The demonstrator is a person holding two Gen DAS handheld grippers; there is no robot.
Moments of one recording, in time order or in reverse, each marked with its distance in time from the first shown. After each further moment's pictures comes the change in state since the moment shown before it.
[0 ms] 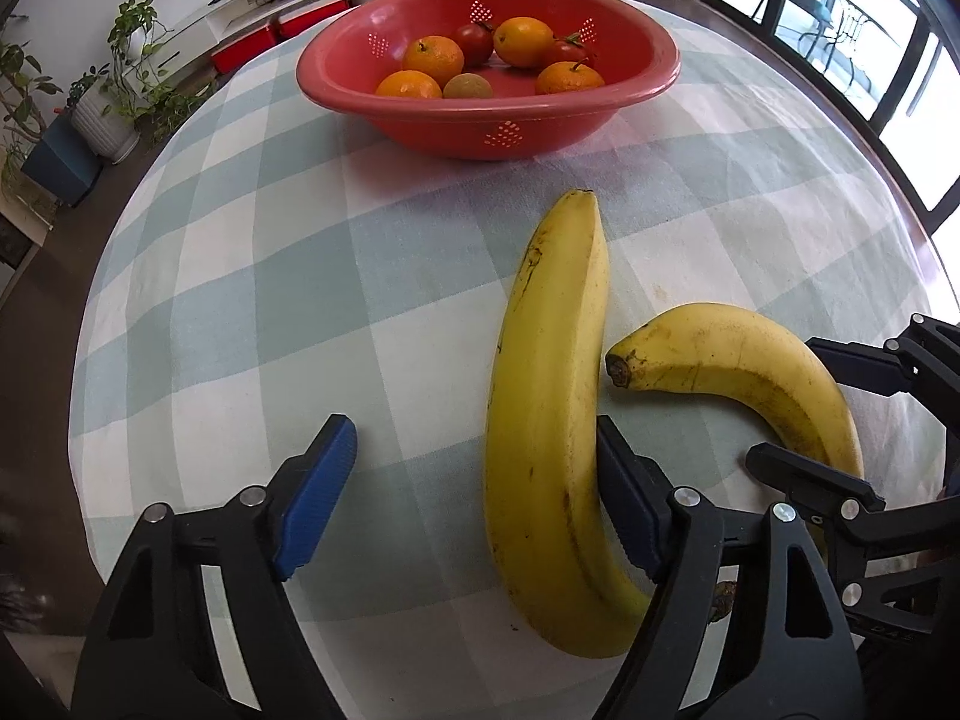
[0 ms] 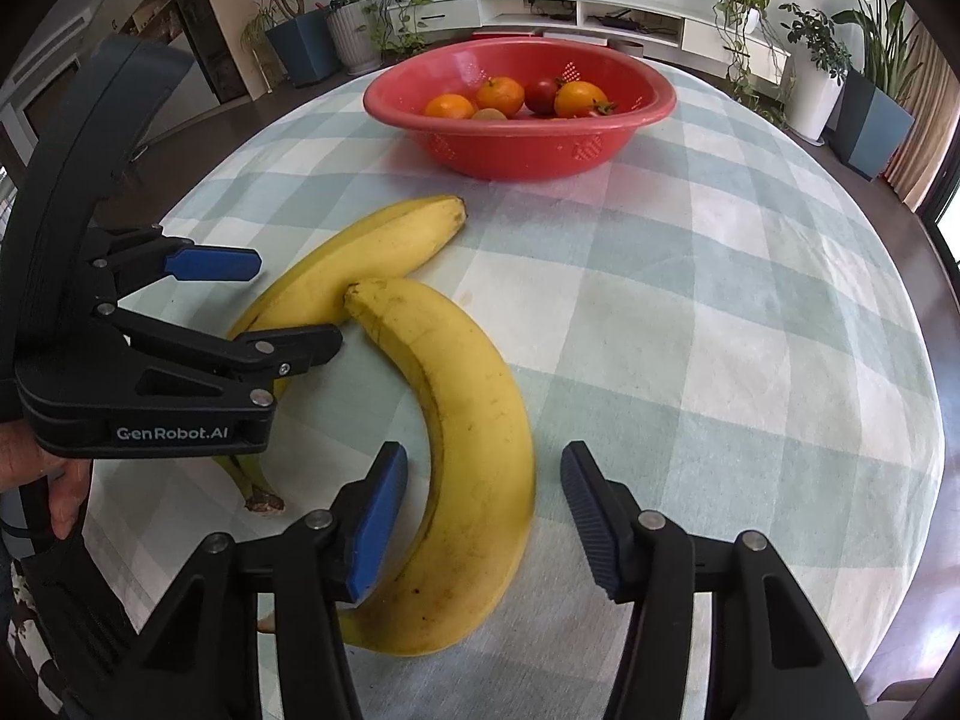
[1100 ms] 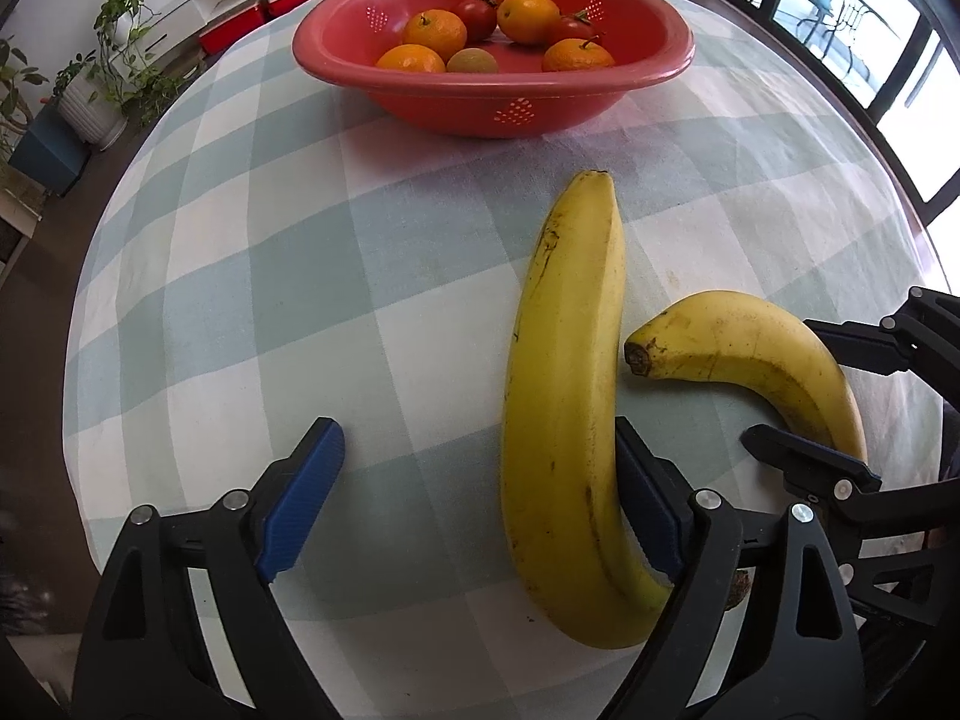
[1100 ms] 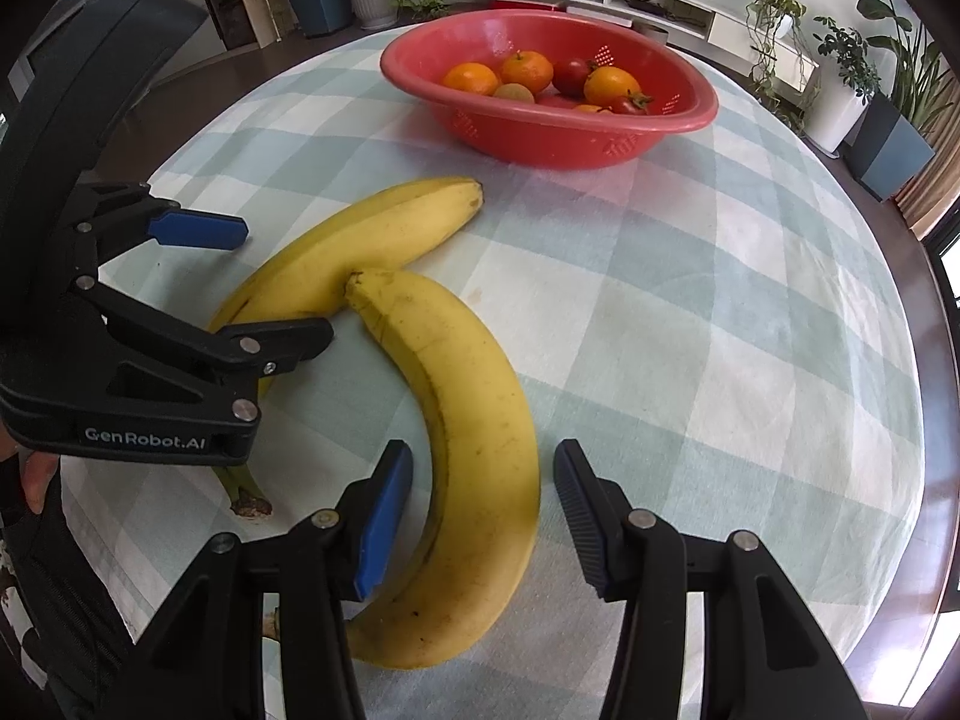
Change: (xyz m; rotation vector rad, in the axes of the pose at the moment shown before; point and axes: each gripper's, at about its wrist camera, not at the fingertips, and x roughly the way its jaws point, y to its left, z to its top) left arm 0.005 0.010 -0.001 0.003 0.062 -0.030; right arm 0.010 0.009 0.016 -0.078 0.104 -0.036
